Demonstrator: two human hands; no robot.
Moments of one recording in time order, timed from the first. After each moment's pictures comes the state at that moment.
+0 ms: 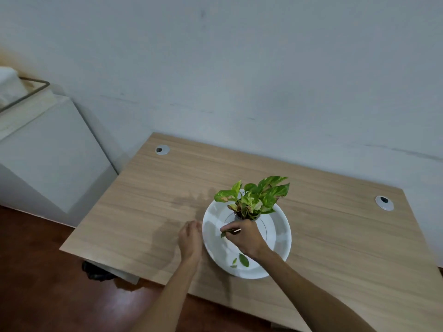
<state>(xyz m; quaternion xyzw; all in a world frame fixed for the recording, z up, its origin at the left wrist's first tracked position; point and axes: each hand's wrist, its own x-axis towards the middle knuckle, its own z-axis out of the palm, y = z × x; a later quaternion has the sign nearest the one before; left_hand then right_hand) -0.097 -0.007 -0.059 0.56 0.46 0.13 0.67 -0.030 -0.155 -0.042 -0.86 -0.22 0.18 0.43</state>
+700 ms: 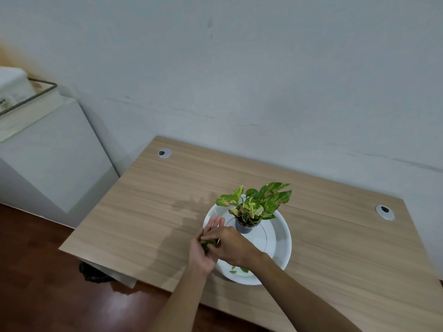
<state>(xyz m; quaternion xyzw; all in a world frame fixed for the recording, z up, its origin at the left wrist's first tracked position) -0.090 -0.021 -0.074 0.07 0.27 0.01 0.96 -0.045 -0.125 -0.016 -0.83 -0.42 0.21 0.30</state>
